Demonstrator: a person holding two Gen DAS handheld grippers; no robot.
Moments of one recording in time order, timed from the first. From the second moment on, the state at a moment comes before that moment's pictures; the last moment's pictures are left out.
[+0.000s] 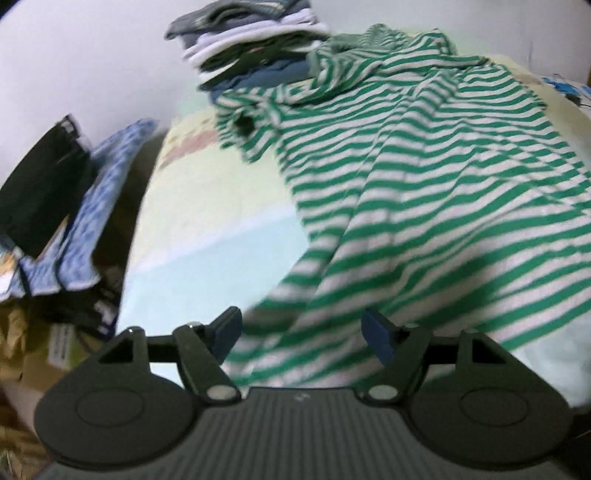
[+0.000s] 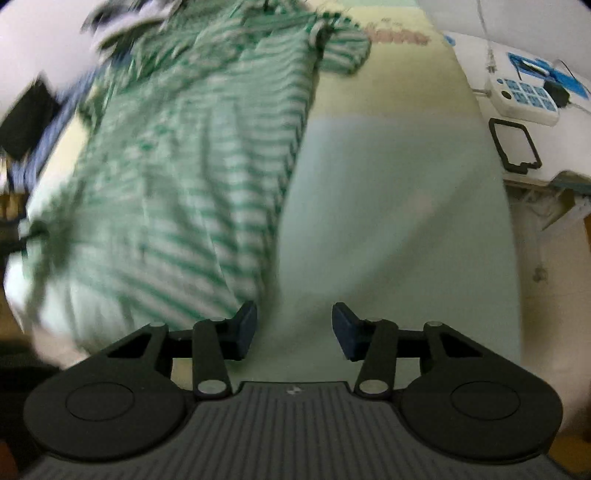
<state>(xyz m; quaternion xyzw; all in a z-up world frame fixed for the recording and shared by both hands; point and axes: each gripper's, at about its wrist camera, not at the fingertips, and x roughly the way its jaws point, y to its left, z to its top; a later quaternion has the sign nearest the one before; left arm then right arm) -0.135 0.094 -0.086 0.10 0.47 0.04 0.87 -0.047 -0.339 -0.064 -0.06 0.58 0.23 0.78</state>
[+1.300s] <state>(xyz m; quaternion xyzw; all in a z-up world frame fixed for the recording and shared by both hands) -0.162 0.116 -0.075 0.00 0.48 -0.02 0.88 -0.072 -0.297 -0.061 0.13 0.48 0.22 0.84</state>
